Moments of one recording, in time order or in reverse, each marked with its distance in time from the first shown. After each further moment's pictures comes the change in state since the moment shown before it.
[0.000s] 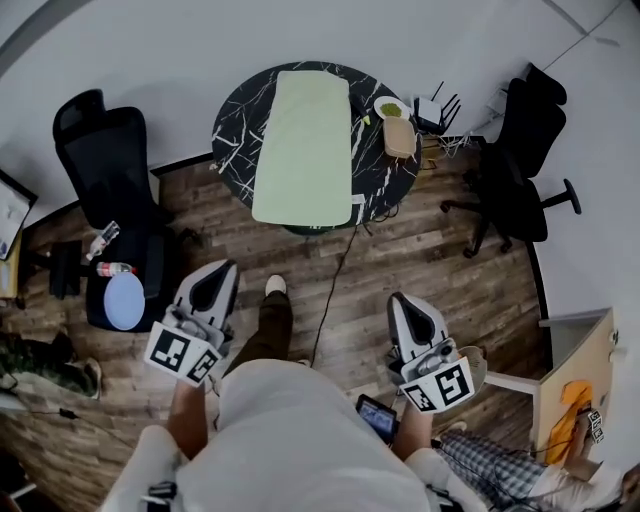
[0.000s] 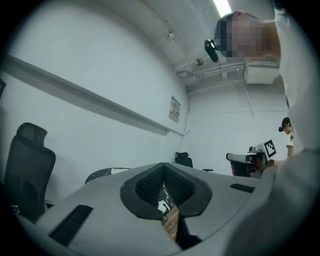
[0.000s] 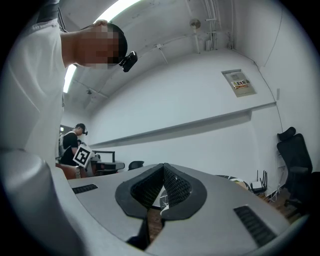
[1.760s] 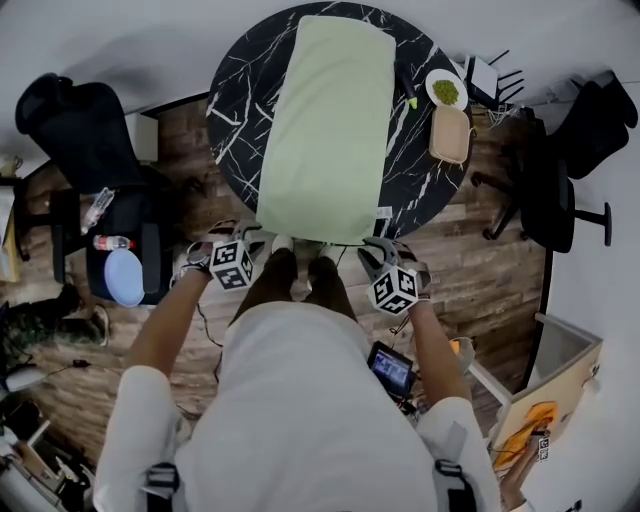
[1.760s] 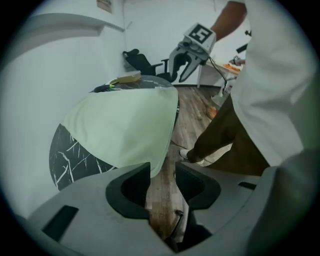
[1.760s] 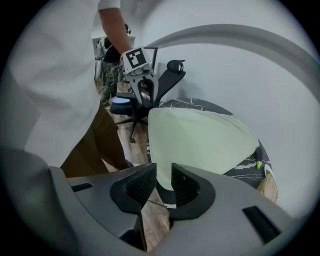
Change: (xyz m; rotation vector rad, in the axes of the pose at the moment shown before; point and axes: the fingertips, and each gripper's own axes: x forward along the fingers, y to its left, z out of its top) left arm 0.162 0.176 -0.337 0.653 1.123 -0.474; right arm 0.198 -0.159 -0.352 -0.612 0.961 0.516
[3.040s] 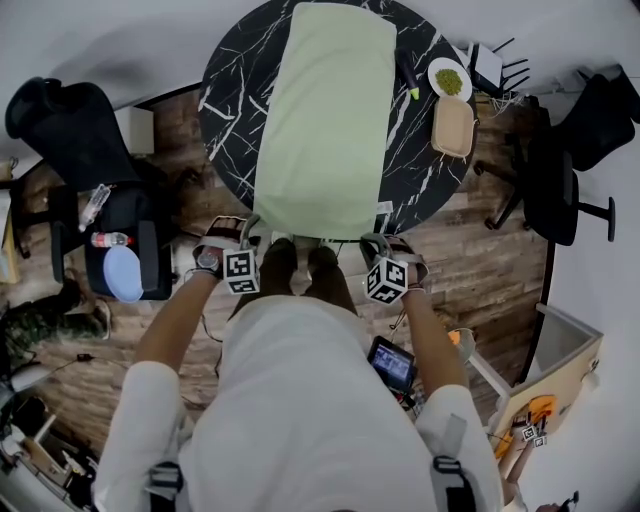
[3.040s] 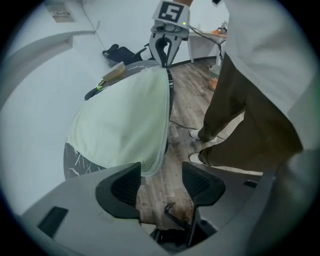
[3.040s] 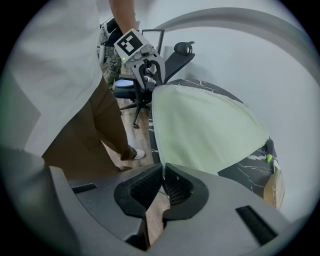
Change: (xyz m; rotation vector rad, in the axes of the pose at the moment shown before) left arm 0.035 0.002 -0.015 0.234 0.149 0.159; right arm 0.039 0.012 -0.047 -0.059 0.156 0.054
